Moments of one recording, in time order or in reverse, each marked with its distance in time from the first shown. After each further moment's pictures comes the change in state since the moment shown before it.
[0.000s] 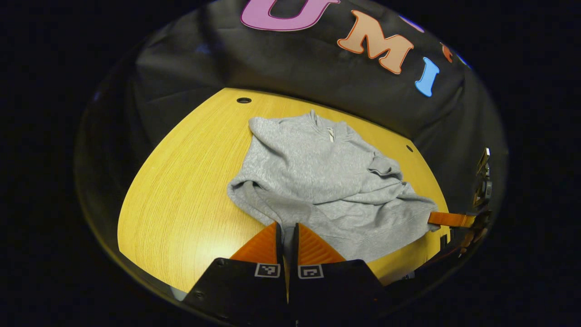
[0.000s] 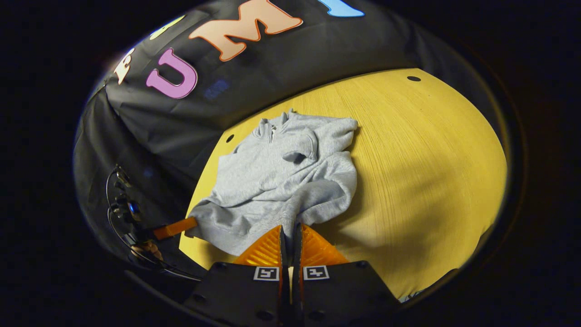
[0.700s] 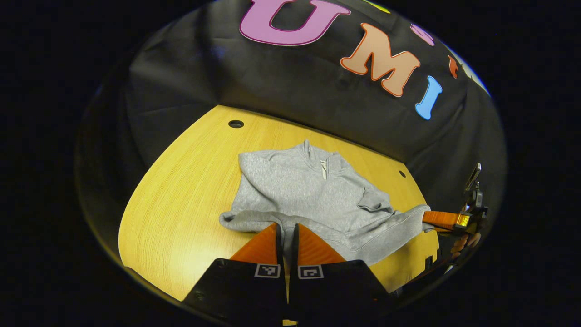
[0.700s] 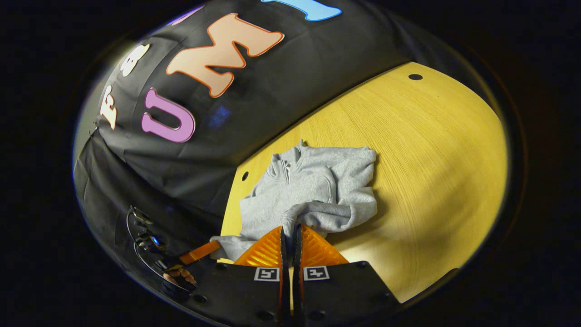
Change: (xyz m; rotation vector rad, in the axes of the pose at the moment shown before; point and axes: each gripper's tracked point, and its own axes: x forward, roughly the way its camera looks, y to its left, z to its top) left arm 0.020 -0.010 0.084 -0.043 -0.090 -0.050; right arm 0.027 0.032 0.091 0.221 -0.095 0.119
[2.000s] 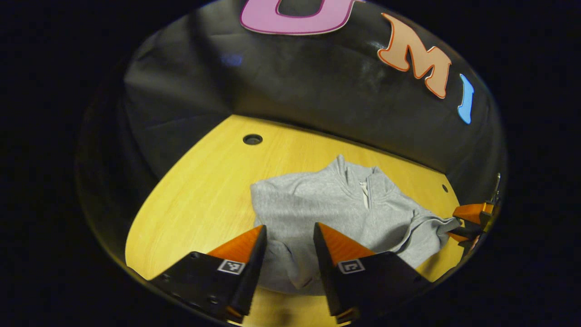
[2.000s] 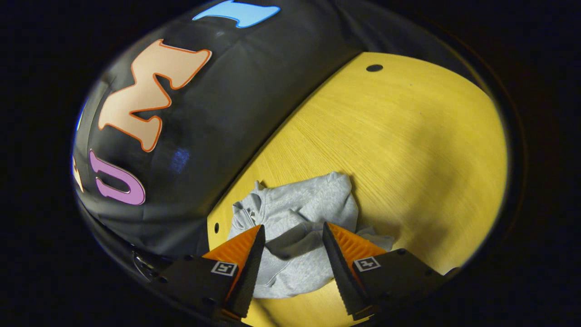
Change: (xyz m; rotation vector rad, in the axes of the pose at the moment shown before) left arm 0.094 0.047 0.068 0.076 -0.084 0.239; right arm 0.078 -0.056 0.077 0.161 -0.195 -0.229
